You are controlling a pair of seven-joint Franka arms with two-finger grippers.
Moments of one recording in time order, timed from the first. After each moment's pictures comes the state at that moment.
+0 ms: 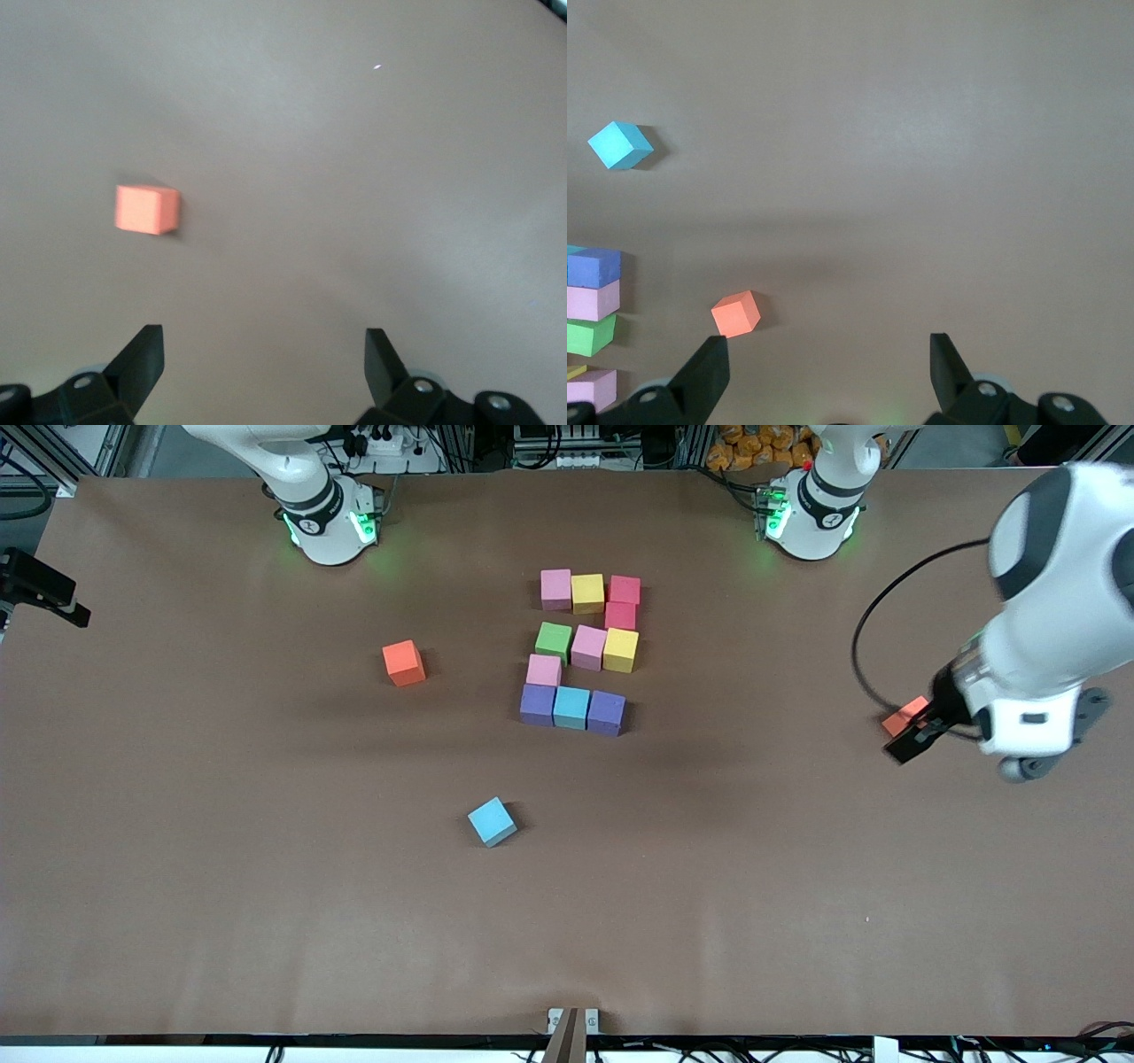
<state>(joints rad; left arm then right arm) 0.06 0.14 -0.21 -1.57 0.11 1.64 -0.77 0.04 -0.02 -0.14 -1.45 0.03 1.41 -0.08</state>
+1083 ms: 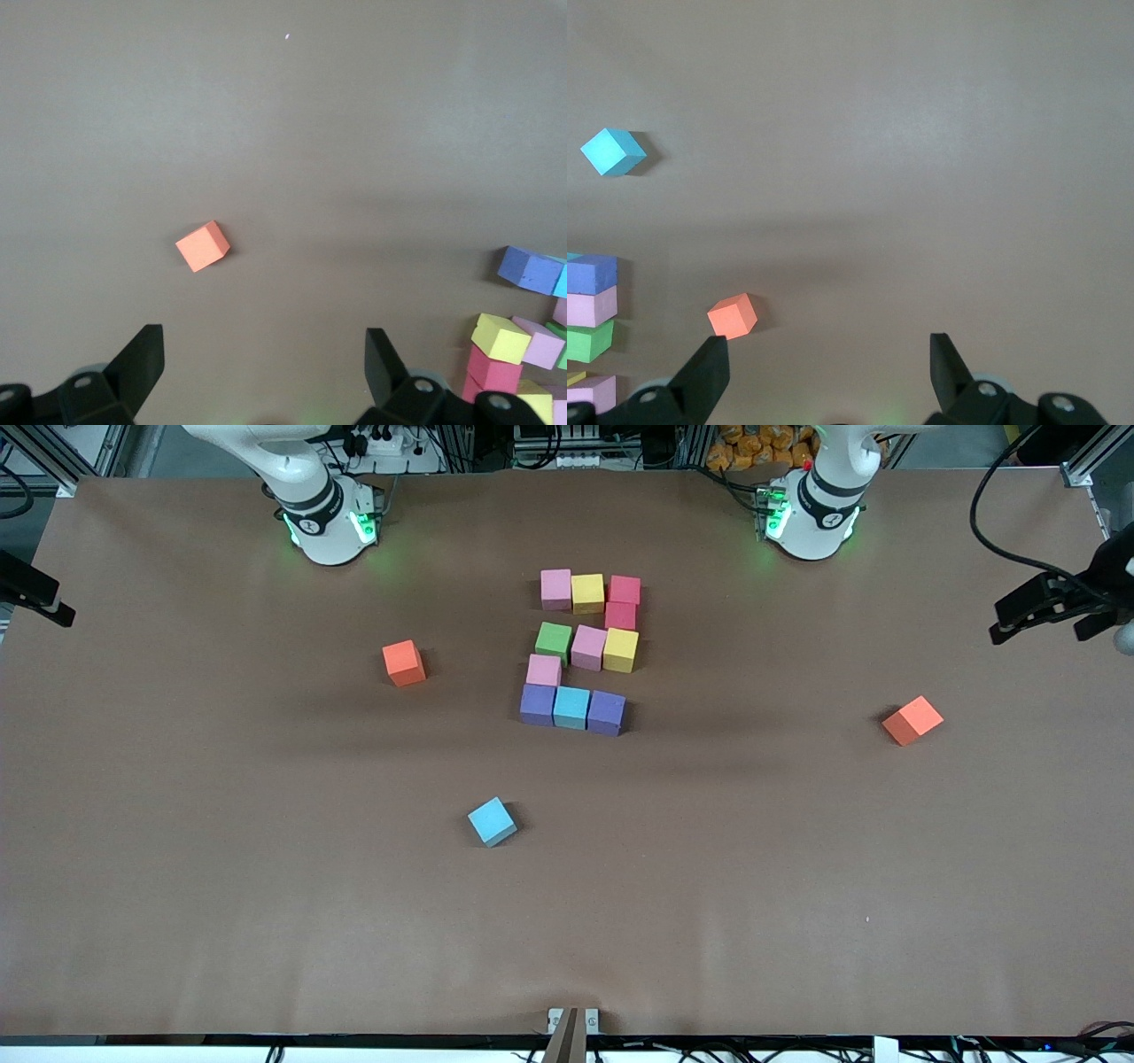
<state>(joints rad) -0.04 0.00 0.01 -1.49 -0.01 1.49 -0.07 0.04 -0.03 -0.16 -1.45 0.03 1.41 -0.08</state>
